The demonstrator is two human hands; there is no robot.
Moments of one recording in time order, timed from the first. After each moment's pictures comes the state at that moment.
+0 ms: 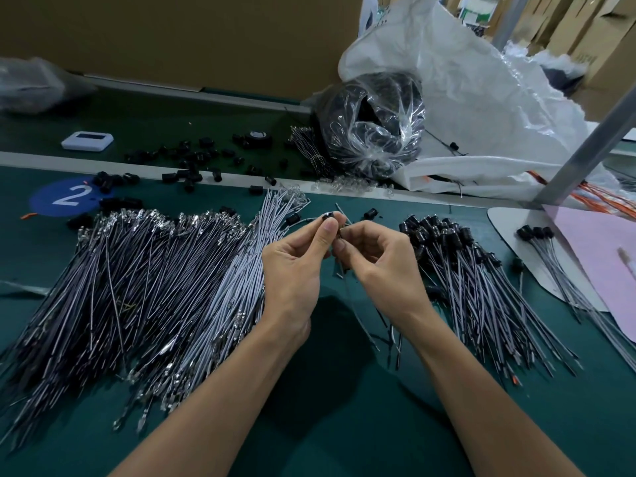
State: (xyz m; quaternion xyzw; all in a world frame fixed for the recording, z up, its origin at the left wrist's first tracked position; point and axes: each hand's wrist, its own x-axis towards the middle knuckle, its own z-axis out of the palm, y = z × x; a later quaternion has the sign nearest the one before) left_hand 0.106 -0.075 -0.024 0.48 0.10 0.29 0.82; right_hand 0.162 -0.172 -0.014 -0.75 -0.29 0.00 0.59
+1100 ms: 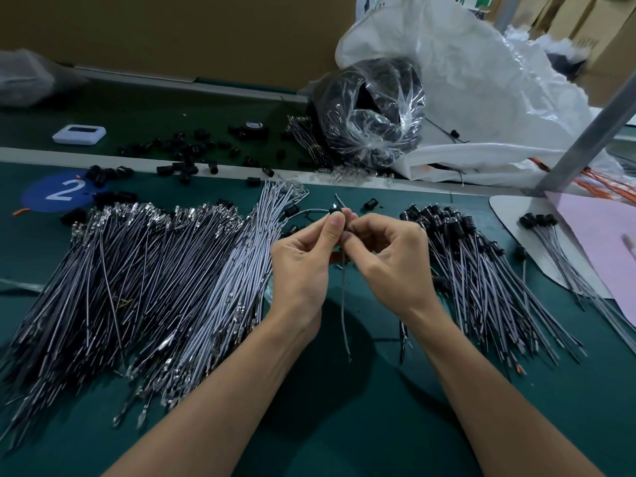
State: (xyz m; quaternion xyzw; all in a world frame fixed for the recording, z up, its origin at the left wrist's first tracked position) left_hand 0.105 -0.084 -0.023 0.45 0.12 0.24 0.85; right_hand 0.155 -0.176 -0.010 -0.76 -0.32 -0.11 0.55
